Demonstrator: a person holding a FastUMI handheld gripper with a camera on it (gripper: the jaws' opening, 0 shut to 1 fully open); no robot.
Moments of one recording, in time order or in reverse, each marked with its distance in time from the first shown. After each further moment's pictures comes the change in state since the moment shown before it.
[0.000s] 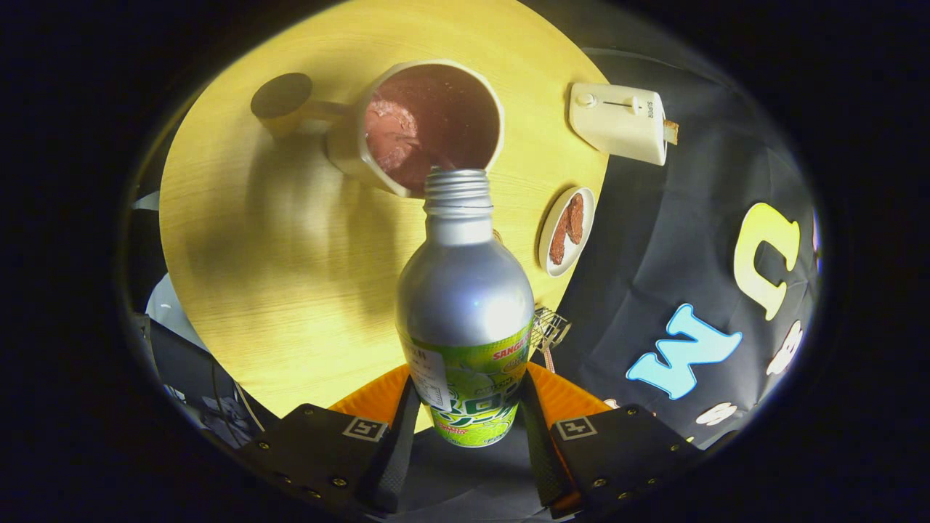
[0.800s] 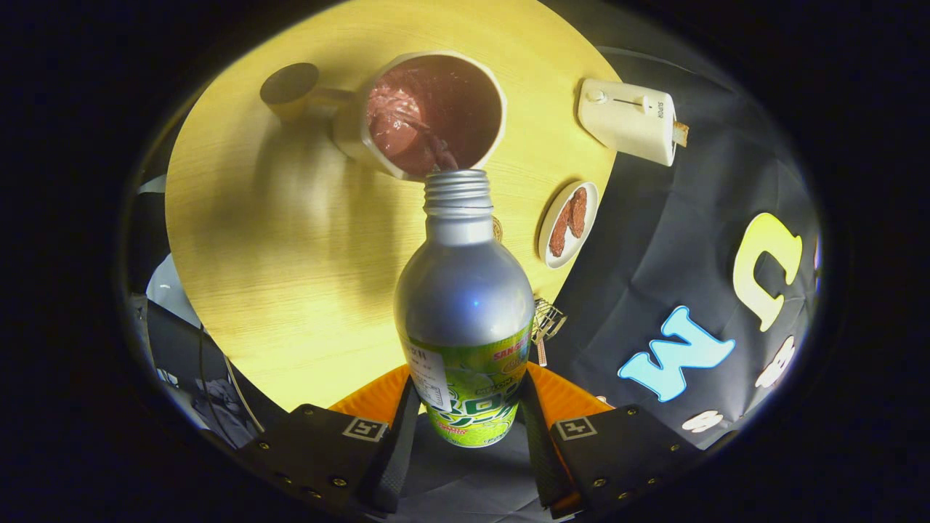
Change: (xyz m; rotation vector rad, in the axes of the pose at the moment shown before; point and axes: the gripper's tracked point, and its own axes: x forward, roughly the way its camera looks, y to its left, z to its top) arm -0.007 -0.009 -0.009 -0.063 0.053 0.002
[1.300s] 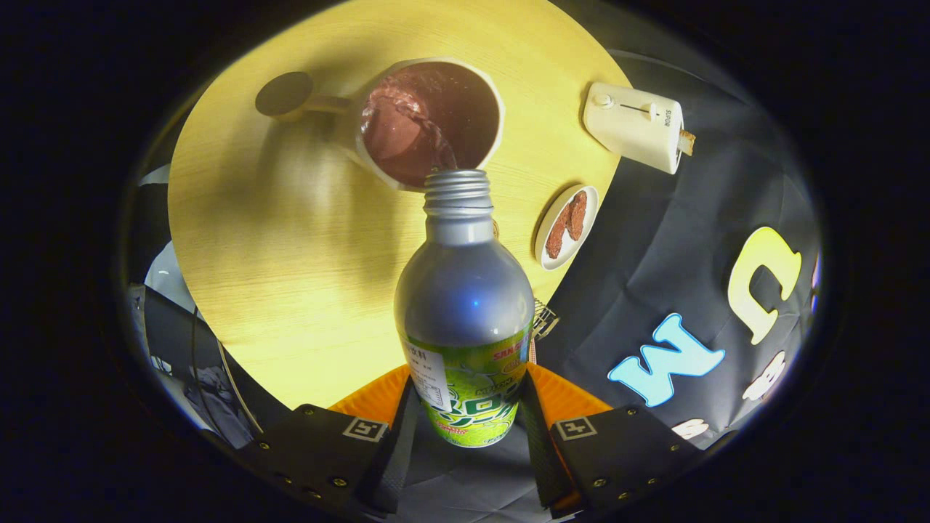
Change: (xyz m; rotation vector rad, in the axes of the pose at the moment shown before) arm -0.008 -0.006 0.003 -0.044 0.029 -0.002
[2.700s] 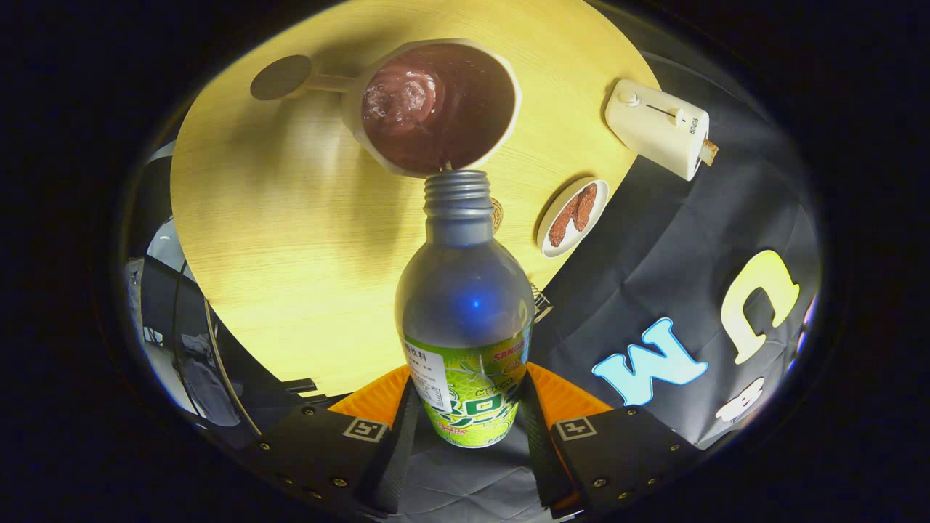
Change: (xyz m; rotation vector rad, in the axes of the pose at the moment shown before) arm -0.010 -0.011 -0.006 -0.105 0.126 -0.010
